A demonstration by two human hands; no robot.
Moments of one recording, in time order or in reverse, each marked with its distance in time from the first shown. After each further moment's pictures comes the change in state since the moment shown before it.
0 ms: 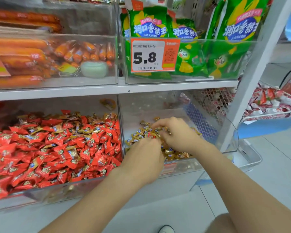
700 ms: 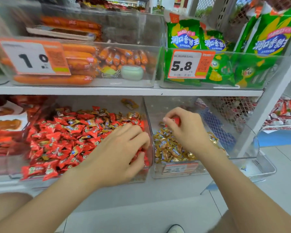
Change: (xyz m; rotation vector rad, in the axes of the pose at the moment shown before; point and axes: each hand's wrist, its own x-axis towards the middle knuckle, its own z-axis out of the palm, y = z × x) left_hand -0.082 -0.102 -0.066 0.047 0.304 0.394; right_hand 0.000 -0.075 -0.001 0.127 0.353 -0.023
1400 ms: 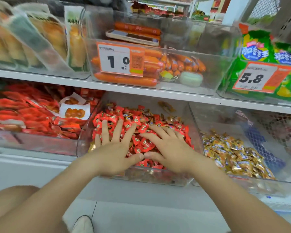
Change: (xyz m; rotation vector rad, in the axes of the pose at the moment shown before) left_hand -0.097 -0.092 -0.025 -0.062 -0.505 -0.817; right_hand -0.008 -0.118 0.106 -0.368 -0.637 -0.397
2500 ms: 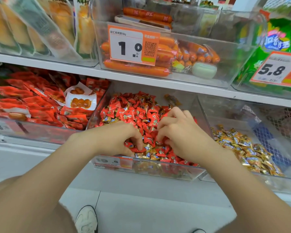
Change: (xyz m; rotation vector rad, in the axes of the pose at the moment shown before) left_hand 0.008 -0.023 -0.039 -0.009 -0.078 0.420; right_hand 0.003 -0.005 -0.026 -0.224 0.237 -0.174
